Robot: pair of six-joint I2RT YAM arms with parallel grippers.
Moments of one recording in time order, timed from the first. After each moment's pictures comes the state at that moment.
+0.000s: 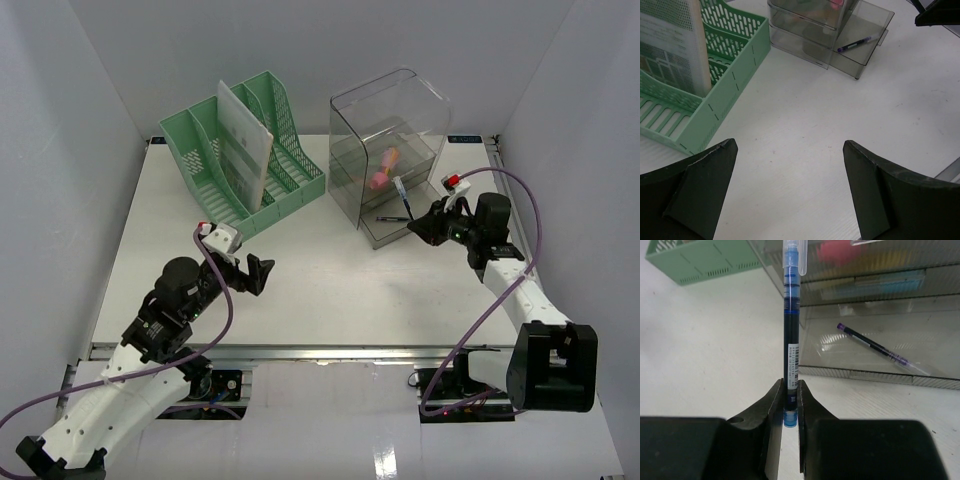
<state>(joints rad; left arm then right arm) -0.60 0.51 0.62 -0.27 -0.02 -0.05 0.02 1.19 0.68 0.07 -0.75 -0.03</state>
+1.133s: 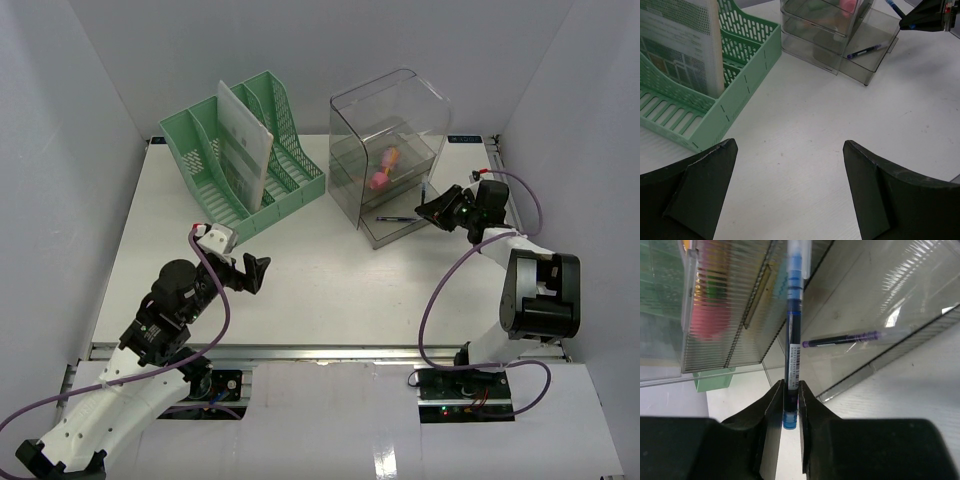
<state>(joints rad) -0.60 0.49 0.61 -0.27 -0.07 -0.04 -0.08 1.58 0.83 0.20 -0.60 0.73</state>
